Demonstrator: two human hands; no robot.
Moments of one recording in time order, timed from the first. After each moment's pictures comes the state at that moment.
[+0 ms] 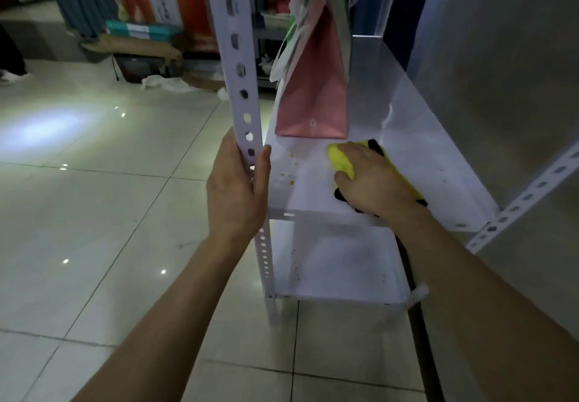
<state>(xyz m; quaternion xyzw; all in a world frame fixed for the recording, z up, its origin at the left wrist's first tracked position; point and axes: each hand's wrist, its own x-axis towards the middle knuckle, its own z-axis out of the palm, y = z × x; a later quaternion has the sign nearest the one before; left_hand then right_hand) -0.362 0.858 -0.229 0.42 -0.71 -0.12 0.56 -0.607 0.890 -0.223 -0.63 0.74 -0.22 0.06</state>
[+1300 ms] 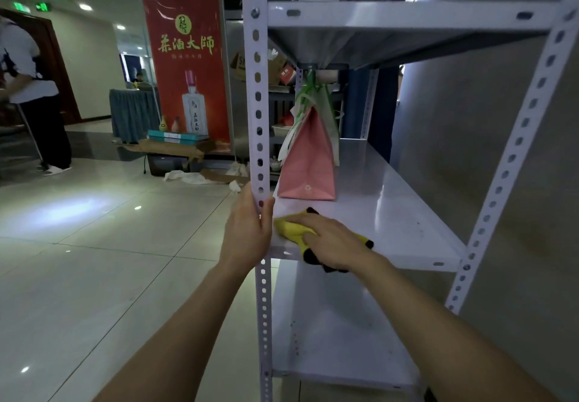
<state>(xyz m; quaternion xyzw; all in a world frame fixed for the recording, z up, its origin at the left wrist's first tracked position) -0.360 0.829 -0.252 0.40 -0.73 -0.10 0.54 -0.557 0.907 -0.229 -0.73 0.63 -0.25 0.13</state>
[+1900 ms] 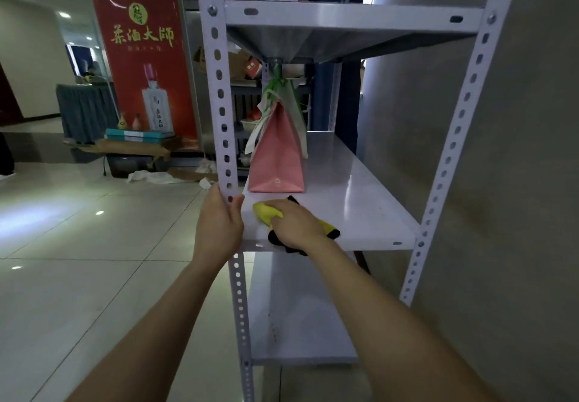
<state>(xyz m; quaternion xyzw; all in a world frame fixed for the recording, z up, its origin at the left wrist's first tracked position) -0.362 0.844 -0.239 0.43 -0.71 -0.16 0.53 -0.534 0.901 -0.220 -0.64 0.70 -0.29 0.13</state>
